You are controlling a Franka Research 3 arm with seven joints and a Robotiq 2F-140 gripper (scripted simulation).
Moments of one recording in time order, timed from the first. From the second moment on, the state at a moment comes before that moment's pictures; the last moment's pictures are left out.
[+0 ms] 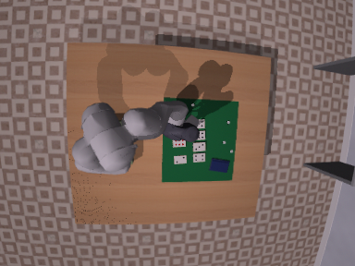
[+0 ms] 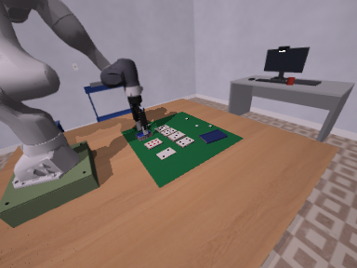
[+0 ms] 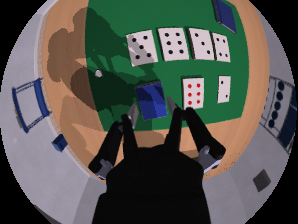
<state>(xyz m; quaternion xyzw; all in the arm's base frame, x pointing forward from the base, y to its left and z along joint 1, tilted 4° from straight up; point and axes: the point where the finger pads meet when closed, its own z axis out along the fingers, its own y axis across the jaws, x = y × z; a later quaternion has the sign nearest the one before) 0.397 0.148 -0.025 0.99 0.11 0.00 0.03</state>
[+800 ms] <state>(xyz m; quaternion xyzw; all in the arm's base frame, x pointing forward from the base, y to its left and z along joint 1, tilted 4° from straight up) 0.399 0.148 -0.030 0.99 0.11 0.00 0.03</state>
